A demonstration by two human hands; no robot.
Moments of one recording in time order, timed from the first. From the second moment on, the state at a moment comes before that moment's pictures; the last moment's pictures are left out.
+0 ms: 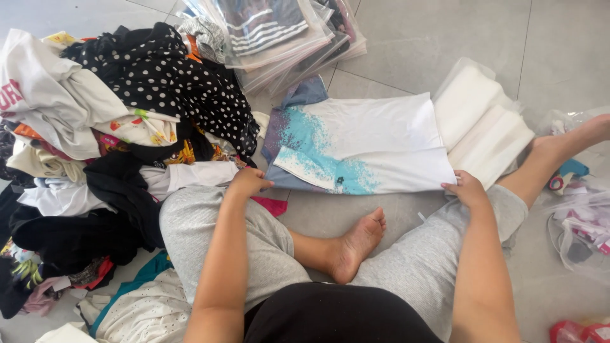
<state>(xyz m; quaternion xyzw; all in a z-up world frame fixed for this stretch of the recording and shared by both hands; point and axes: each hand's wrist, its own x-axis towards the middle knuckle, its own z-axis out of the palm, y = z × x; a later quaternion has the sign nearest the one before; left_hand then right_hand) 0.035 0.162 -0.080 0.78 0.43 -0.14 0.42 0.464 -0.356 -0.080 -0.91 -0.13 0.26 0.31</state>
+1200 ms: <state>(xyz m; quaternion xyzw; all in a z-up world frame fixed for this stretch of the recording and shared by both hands) 0.066 0.211 -0.009 0.80 0.35 -0.03 0.49 0.497 -0.334 -0.079 -0.87 -0.16 0.02 0.48</state>
